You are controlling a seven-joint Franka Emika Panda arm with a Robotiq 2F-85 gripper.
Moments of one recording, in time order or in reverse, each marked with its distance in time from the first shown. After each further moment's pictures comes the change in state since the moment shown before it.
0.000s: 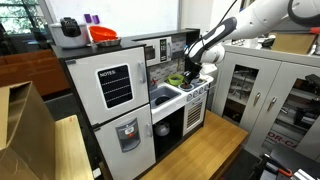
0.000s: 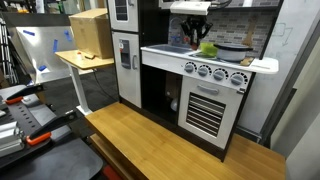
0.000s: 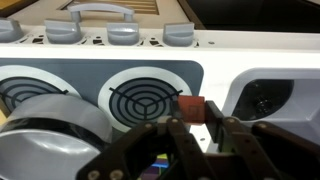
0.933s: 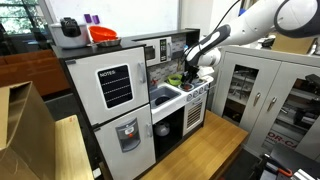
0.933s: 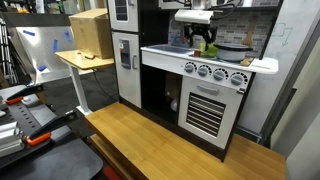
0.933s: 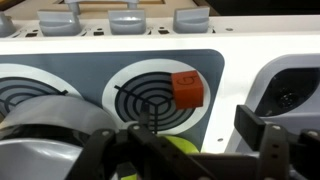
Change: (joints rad) arm 0.004 0.100 -0.006 0.106 -0.009 0.007 0.047
